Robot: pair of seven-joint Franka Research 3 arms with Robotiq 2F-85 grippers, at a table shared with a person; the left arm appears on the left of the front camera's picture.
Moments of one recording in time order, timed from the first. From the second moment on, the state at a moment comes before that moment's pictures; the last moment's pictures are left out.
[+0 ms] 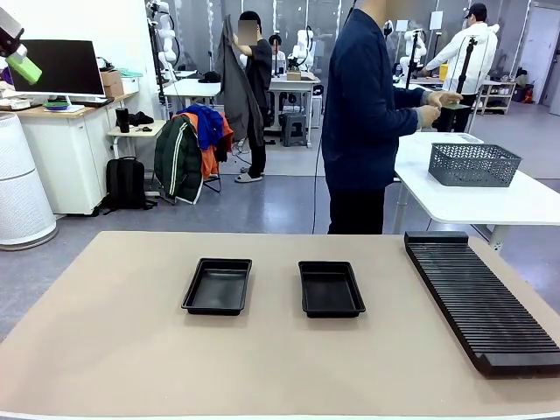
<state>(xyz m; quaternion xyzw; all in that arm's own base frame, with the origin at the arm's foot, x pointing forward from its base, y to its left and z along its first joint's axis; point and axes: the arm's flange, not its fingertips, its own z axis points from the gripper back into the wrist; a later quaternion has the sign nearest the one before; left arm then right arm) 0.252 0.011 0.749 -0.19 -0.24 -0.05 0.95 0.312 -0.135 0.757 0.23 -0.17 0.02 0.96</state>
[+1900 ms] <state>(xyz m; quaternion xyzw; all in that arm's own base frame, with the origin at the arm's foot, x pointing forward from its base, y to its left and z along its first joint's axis) 0.262 0.016 0.749 -0.19 -0.24 -0.03 0.95 0.313 -0.134 0.756 0.23 -0.17 0.02 0.96</state>
